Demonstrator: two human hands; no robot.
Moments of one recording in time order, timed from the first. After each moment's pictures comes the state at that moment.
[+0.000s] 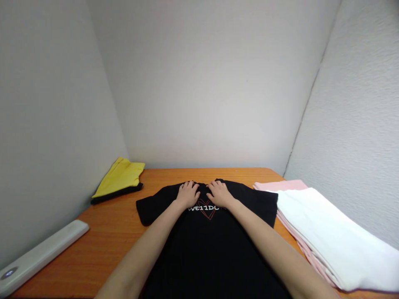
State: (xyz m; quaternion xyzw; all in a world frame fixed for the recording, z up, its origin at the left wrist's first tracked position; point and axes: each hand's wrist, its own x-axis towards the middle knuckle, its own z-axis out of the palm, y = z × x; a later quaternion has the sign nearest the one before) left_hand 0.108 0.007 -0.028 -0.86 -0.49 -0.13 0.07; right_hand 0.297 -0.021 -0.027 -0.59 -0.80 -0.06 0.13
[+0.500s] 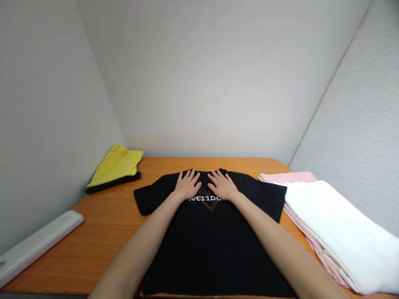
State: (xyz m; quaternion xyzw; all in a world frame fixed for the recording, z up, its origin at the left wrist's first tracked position) left_hand 0.101 0.029 -0.046 -0.86 -0.50 -0.07 -0.01; right_hand 0.305 -0.005 -0.049 -0.62 -0.78 0.02 0.07
